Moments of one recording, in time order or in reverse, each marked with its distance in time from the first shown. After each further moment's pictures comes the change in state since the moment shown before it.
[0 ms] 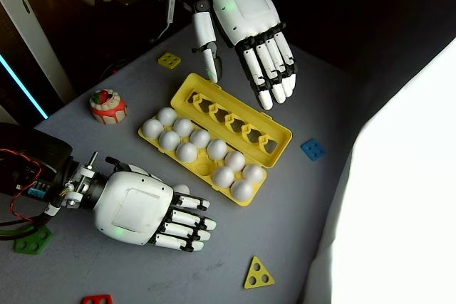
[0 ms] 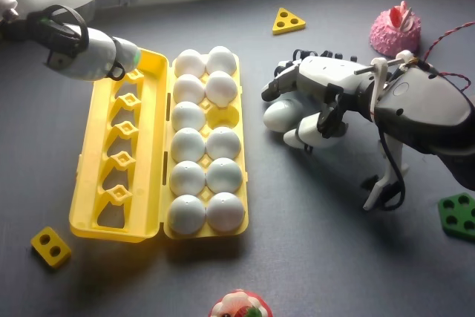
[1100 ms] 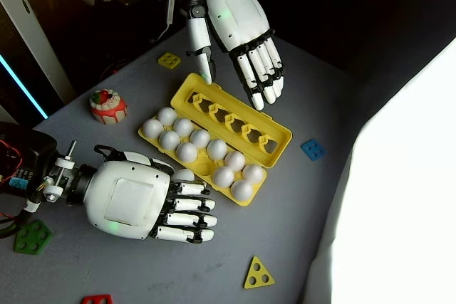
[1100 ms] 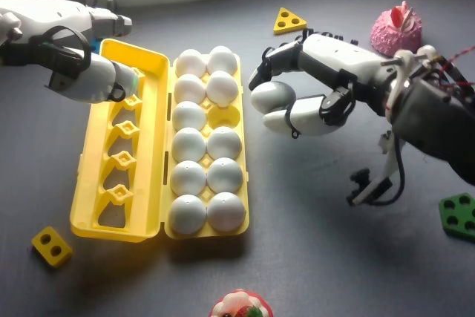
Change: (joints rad) left arm 0.021 0.000 -0.013 -0.106 -0.072 -0.001; right arm -0.042 0.058 -0.056 -0.487 0.087 0.580
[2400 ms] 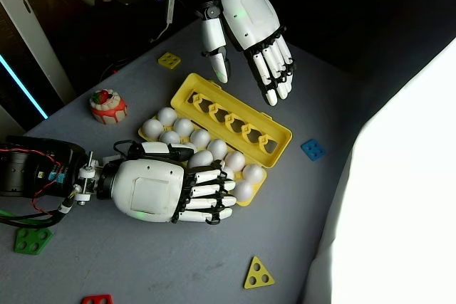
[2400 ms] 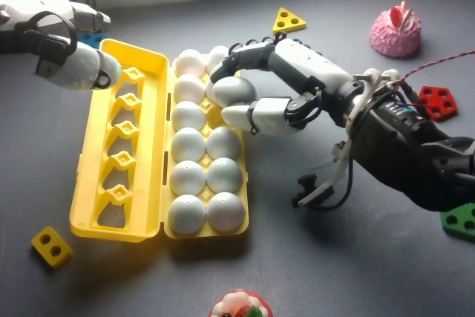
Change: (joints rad) left arm -0.023 -0.013 0.042 -0.044 -0.055 0.000; right arm -0.045 -0.183 0.179 -0.183 0.119 0.364
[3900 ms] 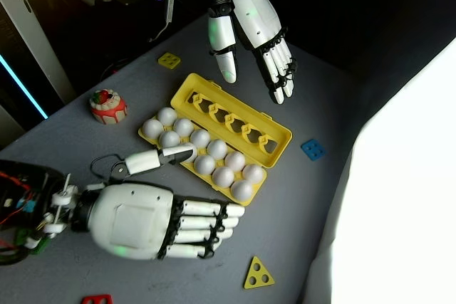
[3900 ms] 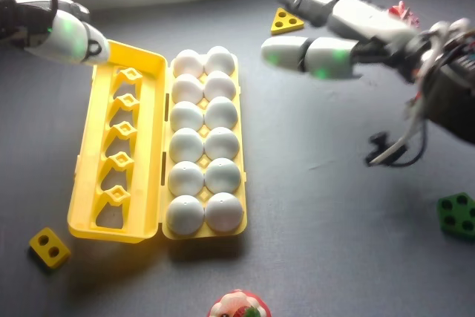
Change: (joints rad) left arm -0.001 -0.019 0.061 -0.076 -0.086 -0.323; right arm 0.035 0.214 -0.048 -0.135 -0.079 -0.057
